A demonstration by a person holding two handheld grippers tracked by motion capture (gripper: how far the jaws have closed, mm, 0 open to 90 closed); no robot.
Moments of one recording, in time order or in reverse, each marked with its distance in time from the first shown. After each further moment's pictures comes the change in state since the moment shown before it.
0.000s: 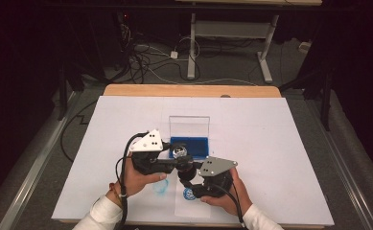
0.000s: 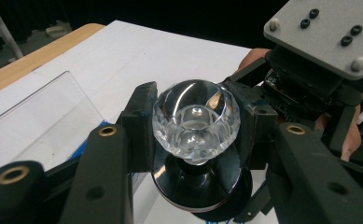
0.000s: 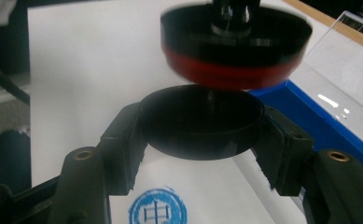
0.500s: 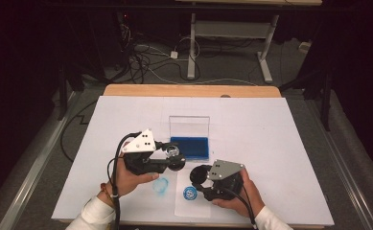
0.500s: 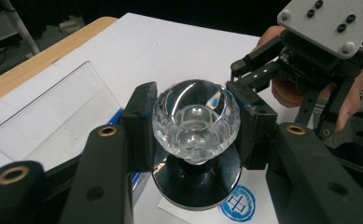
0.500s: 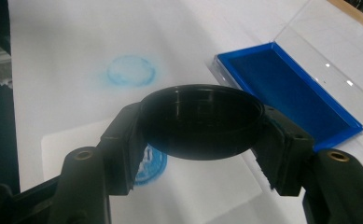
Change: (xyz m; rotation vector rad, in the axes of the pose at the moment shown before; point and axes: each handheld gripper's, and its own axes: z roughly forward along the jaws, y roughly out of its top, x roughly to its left) left arm 0.001 -0.001 -0.017 0.040 0.043 0.017; right arm -0.007 -0.015 -0.015 0.110 -0.034 -0.053
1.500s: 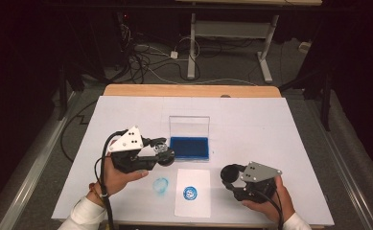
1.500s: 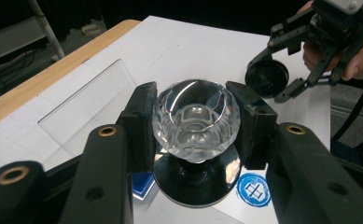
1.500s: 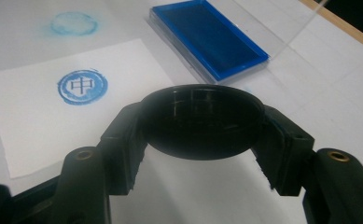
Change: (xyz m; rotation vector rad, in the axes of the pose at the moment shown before) left arm 0.008 -0.004 -0.027 -0.014 0.070 0.006; right arm -0.023 -0.046 -0.056 0.031 -0.148 0.046
